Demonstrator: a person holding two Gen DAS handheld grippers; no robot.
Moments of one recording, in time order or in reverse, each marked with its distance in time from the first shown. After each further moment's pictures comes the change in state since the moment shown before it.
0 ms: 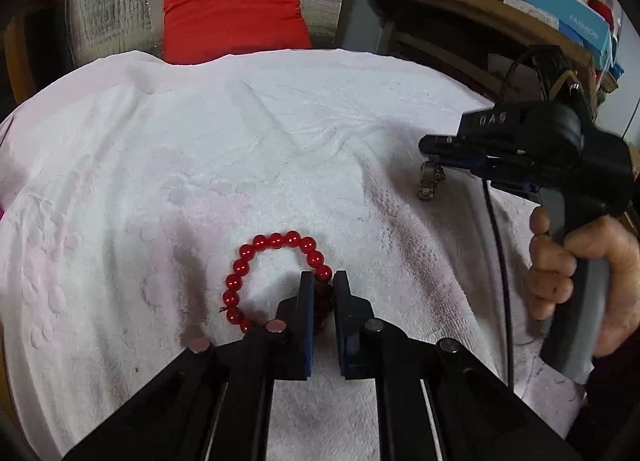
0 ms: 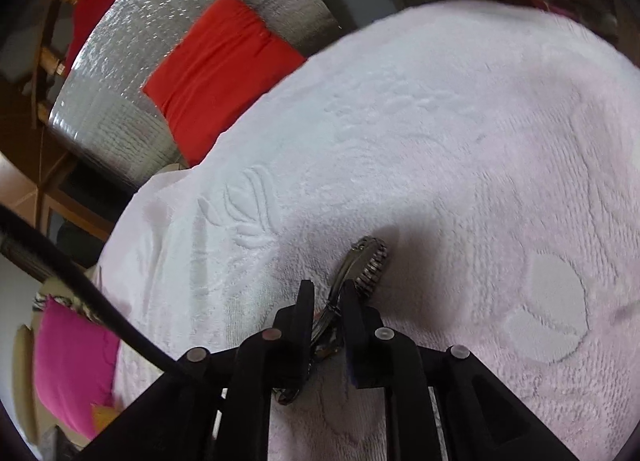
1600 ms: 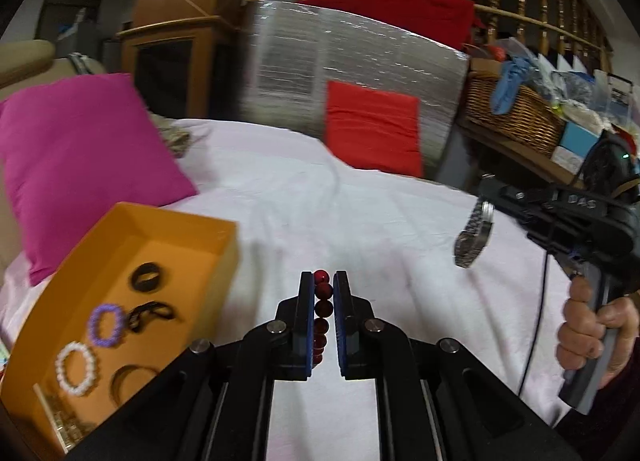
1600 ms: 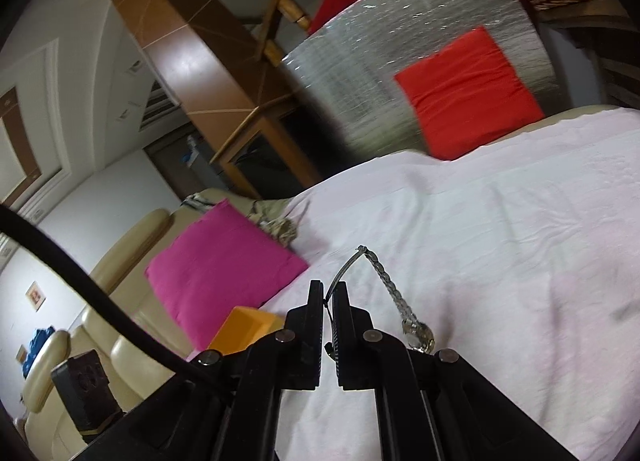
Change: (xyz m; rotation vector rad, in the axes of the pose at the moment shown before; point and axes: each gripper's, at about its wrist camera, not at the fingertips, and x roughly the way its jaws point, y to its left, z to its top) left arm -0.243 0.112 -0.131 -0.287 -0.417 0.257; right arm -0.131 0.189 -0.138 -0.415 -0.077 0.561
